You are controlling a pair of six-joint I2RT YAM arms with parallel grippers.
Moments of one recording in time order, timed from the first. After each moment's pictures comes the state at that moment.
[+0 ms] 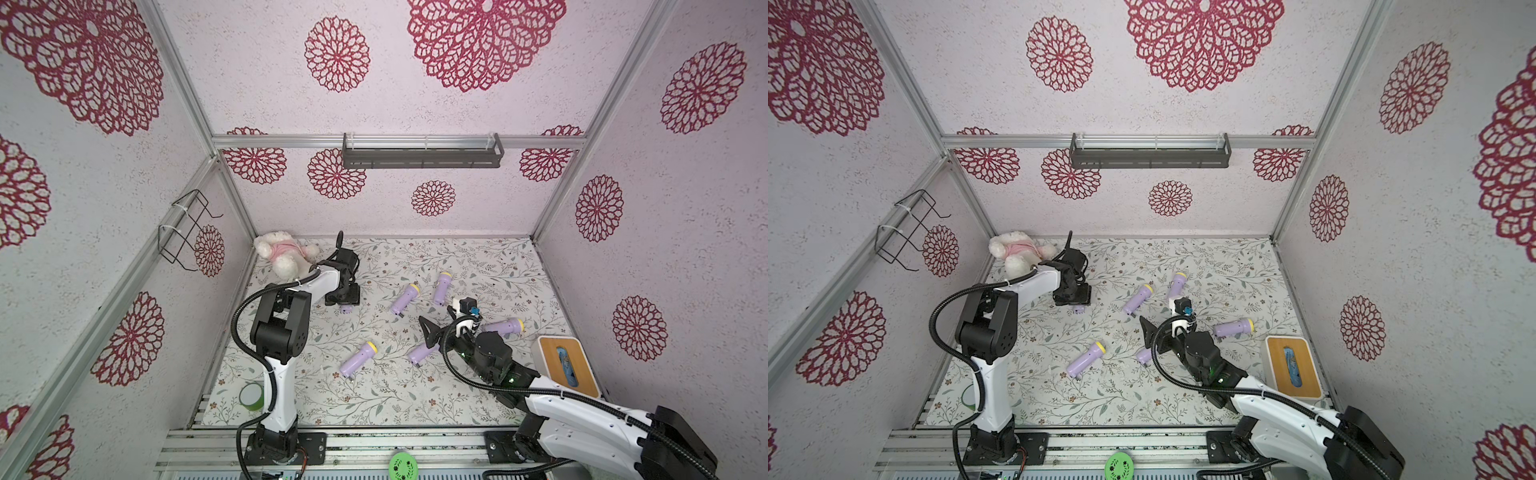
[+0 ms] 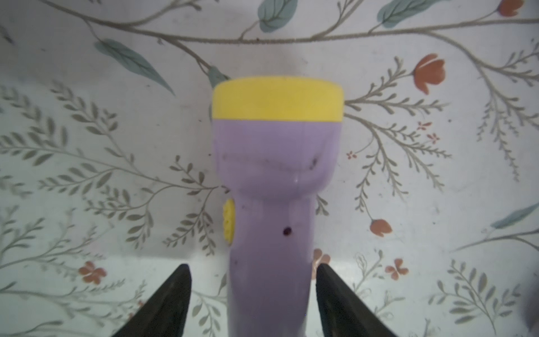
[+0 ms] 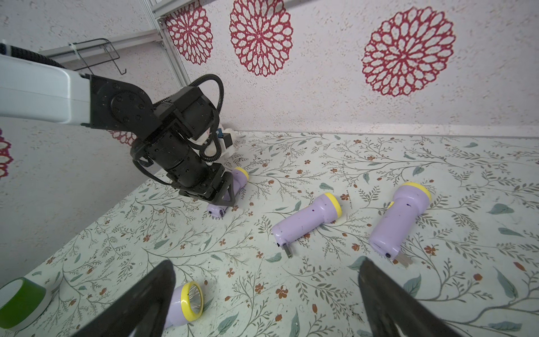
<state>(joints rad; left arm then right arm) -0.31 2.07 1.51 -0.72 -0.13 -0.30 0.86 0.97 0.38 0.47 0.28 0.31</state>
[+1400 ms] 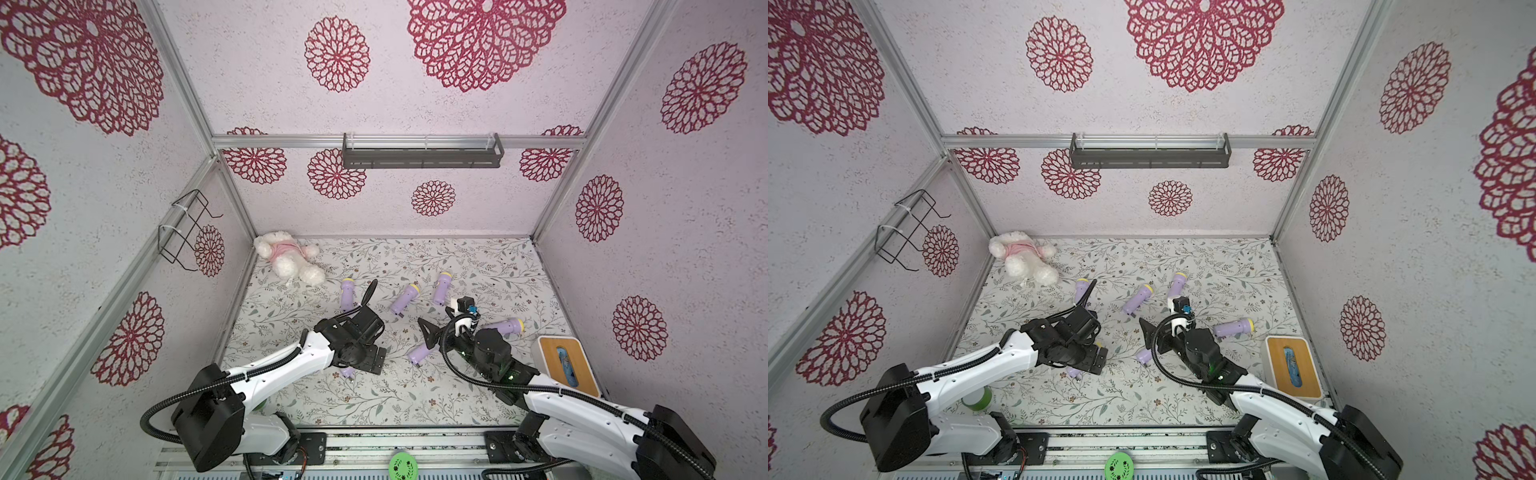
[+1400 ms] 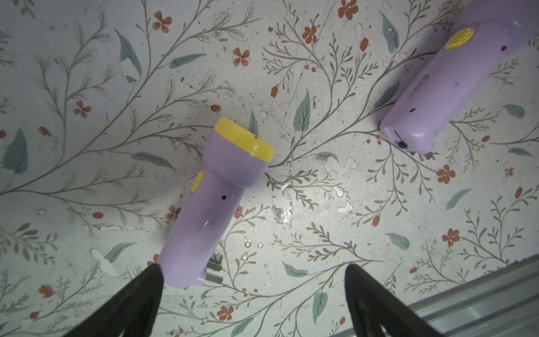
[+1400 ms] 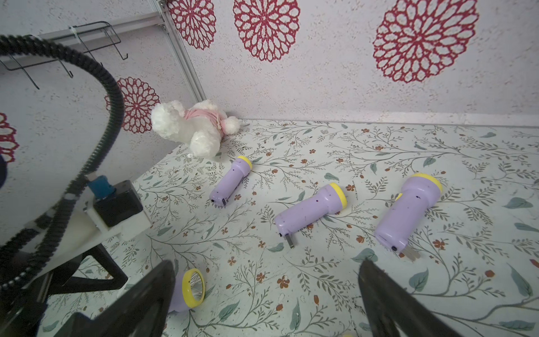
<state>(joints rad) -0.79 1.37 0.91 -0.81 -0.07 -0.49 0.82 0.99 0.39 0.44 0.20 0.32</state>
